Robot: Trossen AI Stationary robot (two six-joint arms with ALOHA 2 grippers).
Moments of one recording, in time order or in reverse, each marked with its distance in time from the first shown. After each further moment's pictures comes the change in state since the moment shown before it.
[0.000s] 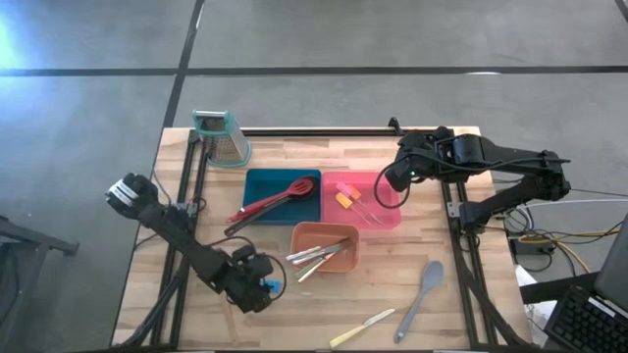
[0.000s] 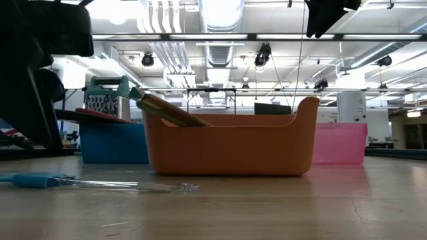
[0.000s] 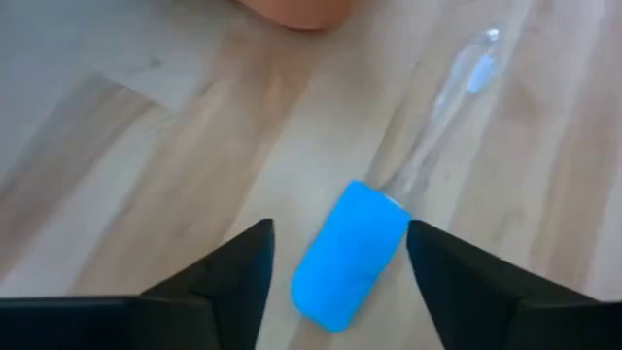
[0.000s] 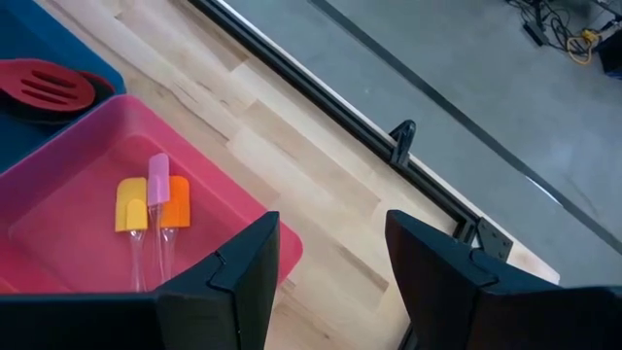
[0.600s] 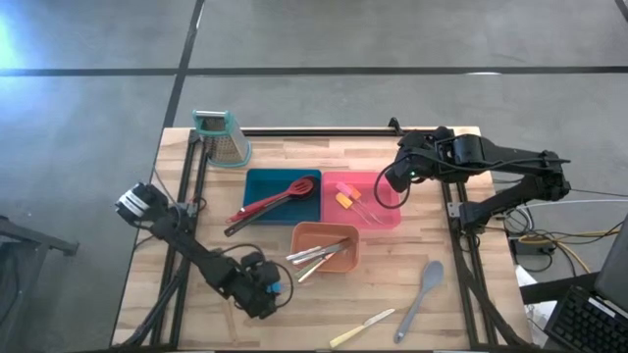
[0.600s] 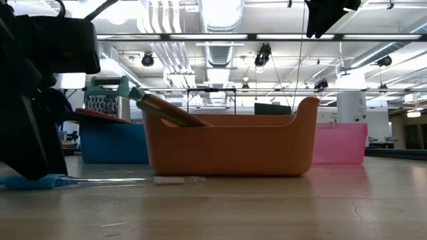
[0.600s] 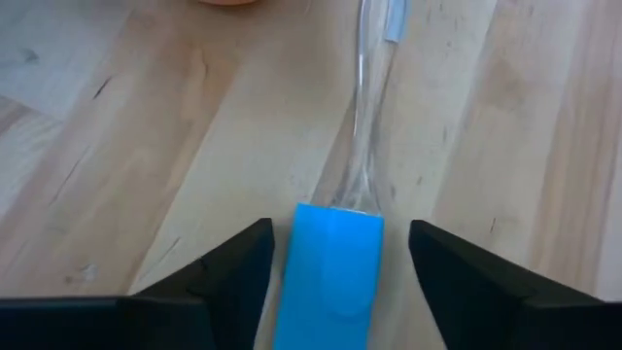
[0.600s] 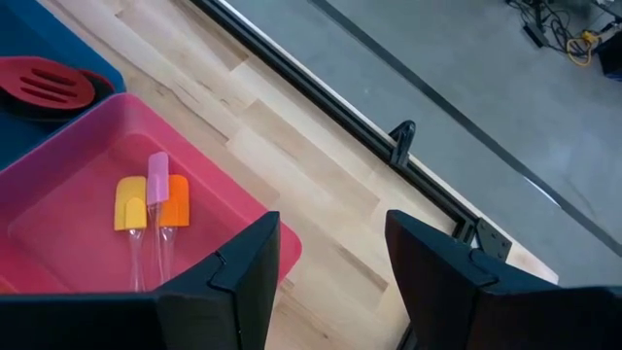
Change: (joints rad) left arm -0.001 0.227 0.010 0.156 0.045 0.056; right arm 0.000 0.000 -0.001 0.000 -0.001 -0.006
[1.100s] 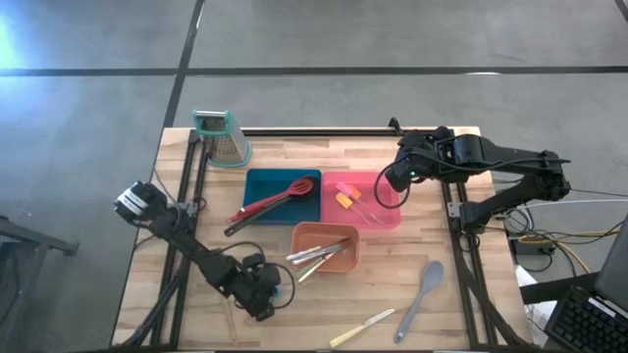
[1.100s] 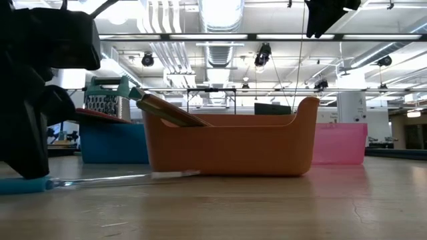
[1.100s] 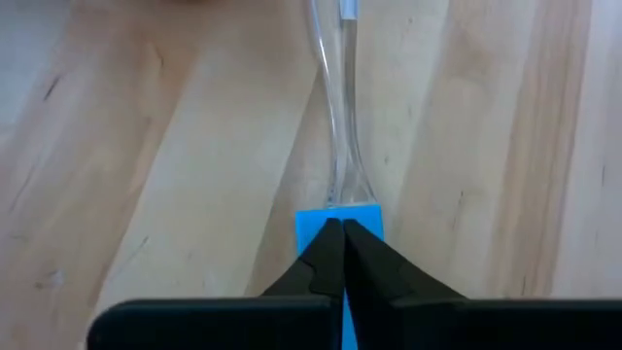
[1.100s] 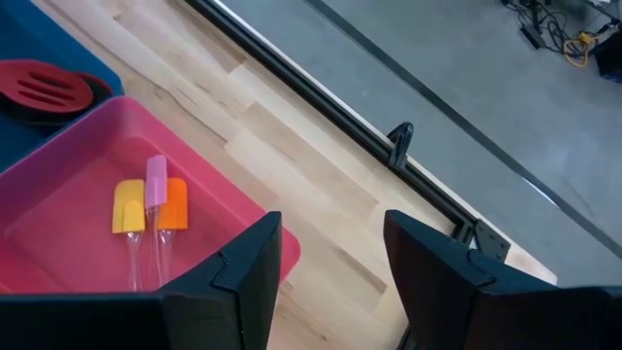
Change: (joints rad) left arm 0.001 -0.065 0.006 -0.015 0.088 0.070; right arm -0.001 0.000 0.000 0.001 0.007 0.001
